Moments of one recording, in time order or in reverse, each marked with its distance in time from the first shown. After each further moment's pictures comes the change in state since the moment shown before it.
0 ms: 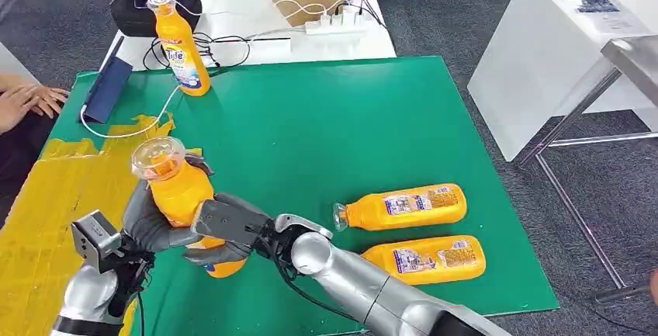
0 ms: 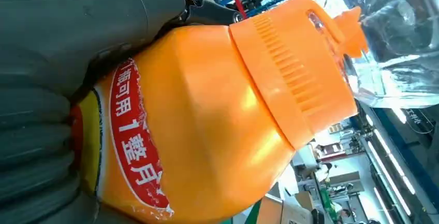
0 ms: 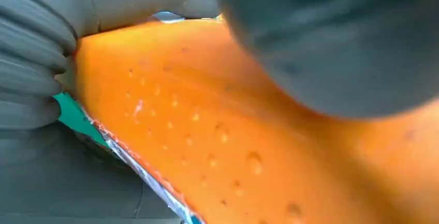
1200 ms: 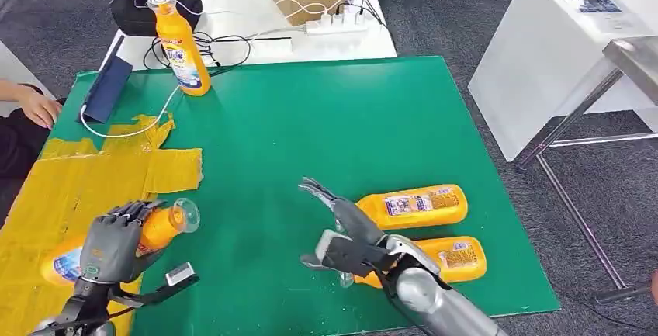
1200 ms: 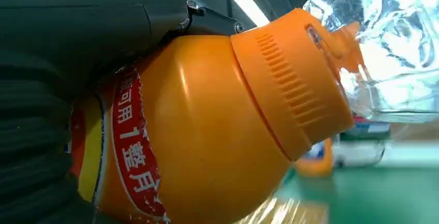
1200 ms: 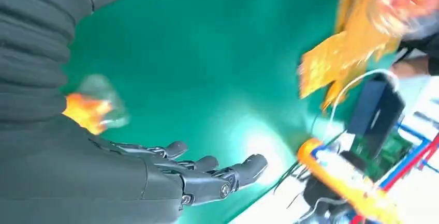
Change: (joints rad) left arm 0.181 0.182 0.071 0.215 -1.351 0.946 0.278; right arm 0.391 -0.437 -0.294 -0.535 0.304 -0.144 -0.071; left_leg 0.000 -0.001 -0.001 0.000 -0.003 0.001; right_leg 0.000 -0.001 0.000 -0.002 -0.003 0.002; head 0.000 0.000
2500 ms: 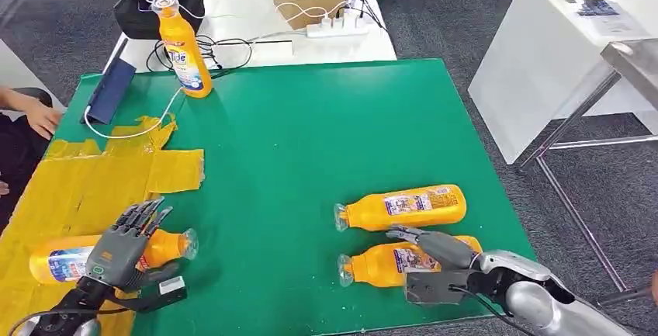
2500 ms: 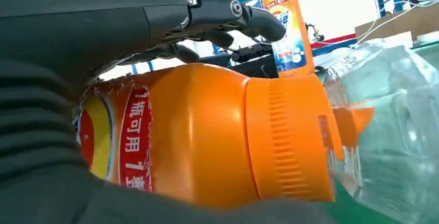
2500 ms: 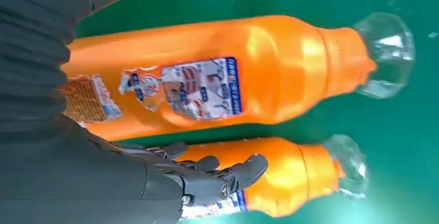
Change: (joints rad) left arm -0.138 0.158 -0.196 0.287 0.230 -0.116 -0.134; right arm 0.079 -0.560 0.000 -0.197 -0.041 0.267 0.192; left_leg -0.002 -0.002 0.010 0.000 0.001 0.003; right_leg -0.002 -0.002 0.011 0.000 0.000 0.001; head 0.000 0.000
